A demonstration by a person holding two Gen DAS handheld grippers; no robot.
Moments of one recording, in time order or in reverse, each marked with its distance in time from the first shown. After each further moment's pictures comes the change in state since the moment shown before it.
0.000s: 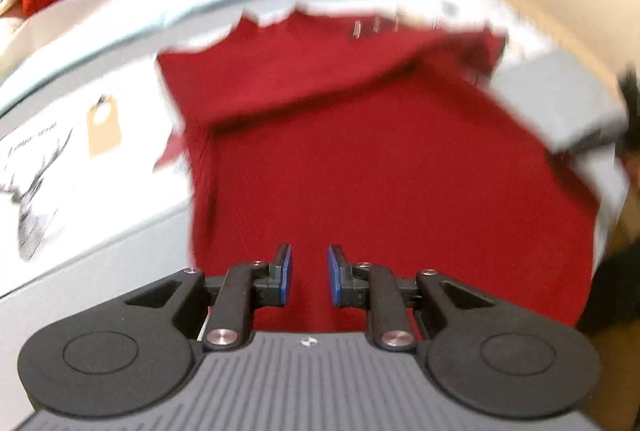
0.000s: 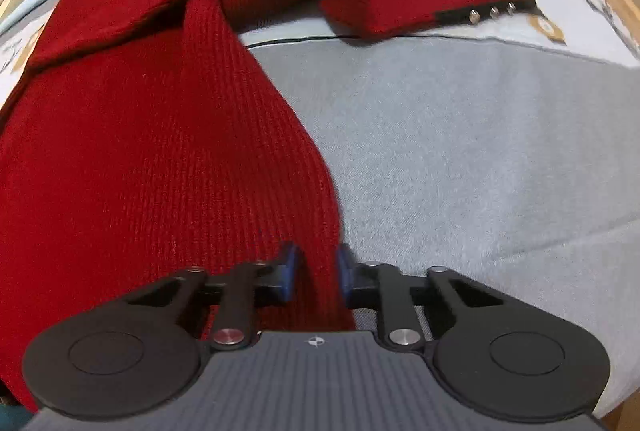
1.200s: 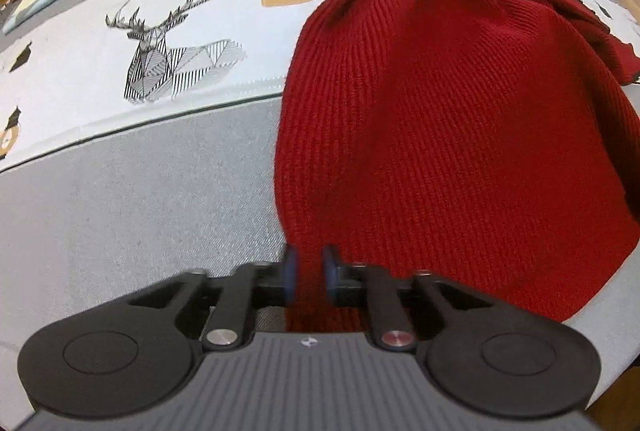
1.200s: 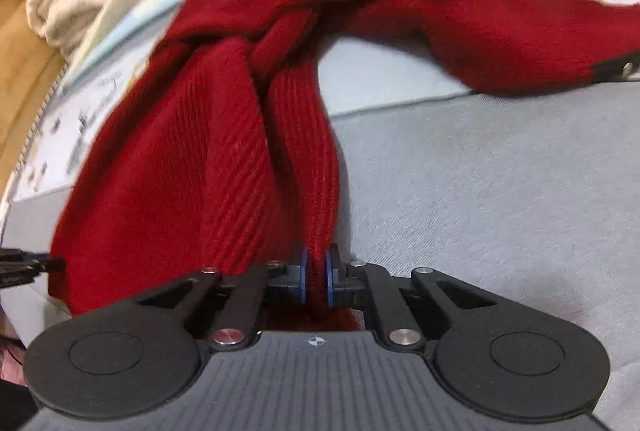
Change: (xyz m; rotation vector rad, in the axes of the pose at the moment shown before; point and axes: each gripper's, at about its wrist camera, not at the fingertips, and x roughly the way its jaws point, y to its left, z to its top) left arm 0.022 0.145 -0.099 -0.267 0.209 0.237; right arm 0.034 0.128 0.052 0.065 -0.077 0.326
